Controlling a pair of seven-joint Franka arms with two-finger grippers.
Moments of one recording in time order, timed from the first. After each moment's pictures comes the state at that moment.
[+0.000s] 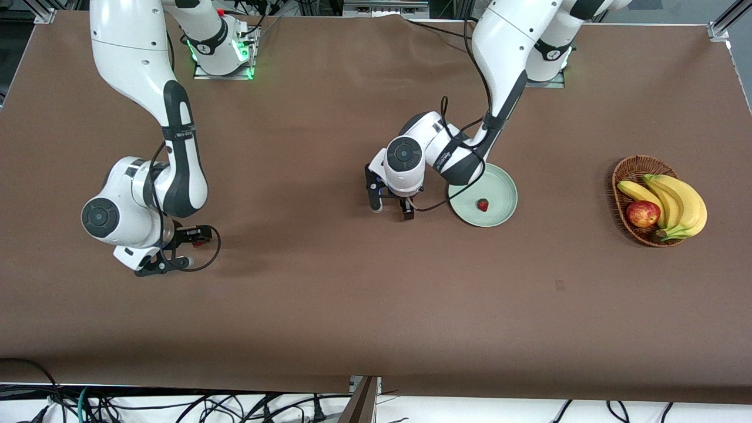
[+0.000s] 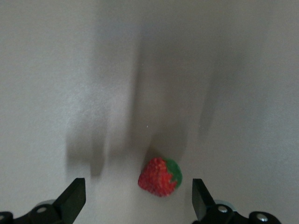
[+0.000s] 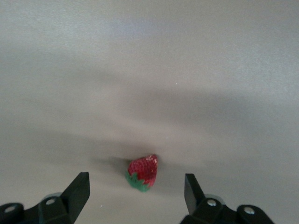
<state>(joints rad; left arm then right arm) -0.64 0.75 -0.09 -1.60 0.03 2.22 0.66 0.55 0.72 -0.57 -1.71 0.42 2.20 -0.41</state>
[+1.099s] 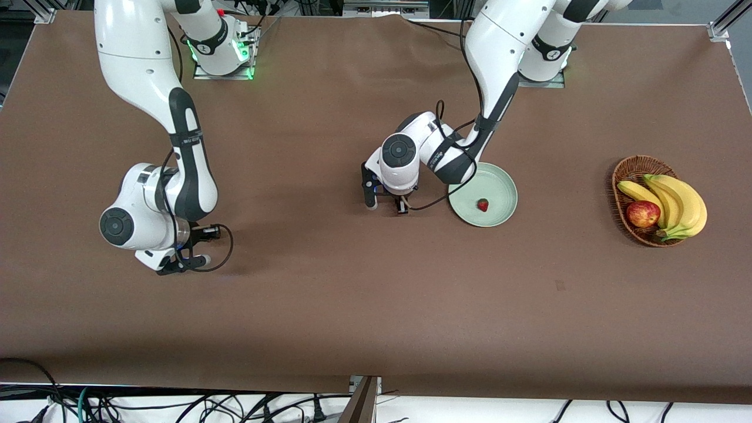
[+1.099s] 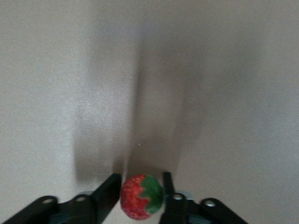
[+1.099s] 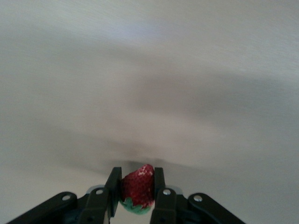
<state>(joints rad) -0.67 0.77 -0.09 -1.61 0.04 2.28 0.66 0.53 0.72 -0.49 -1.68 0.45 2.10 -0.38</state>
